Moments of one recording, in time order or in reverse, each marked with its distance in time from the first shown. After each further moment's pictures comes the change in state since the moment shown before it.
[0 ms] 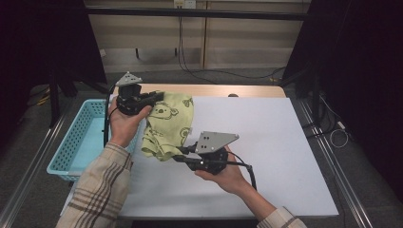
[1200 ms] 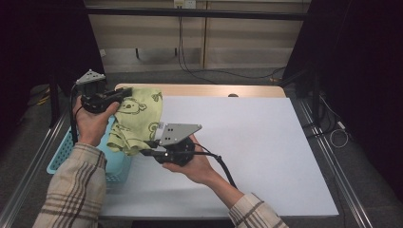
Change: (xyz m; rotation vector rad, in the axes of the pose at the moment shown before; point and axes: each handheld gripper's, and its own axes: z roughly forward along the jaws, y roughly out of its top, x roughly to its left) left arm 0.059 -0.006 -0.055 -0.028 0.119 -0.046; right arm 0.002 0.033 0.071 -0.035 0.077 -0.018
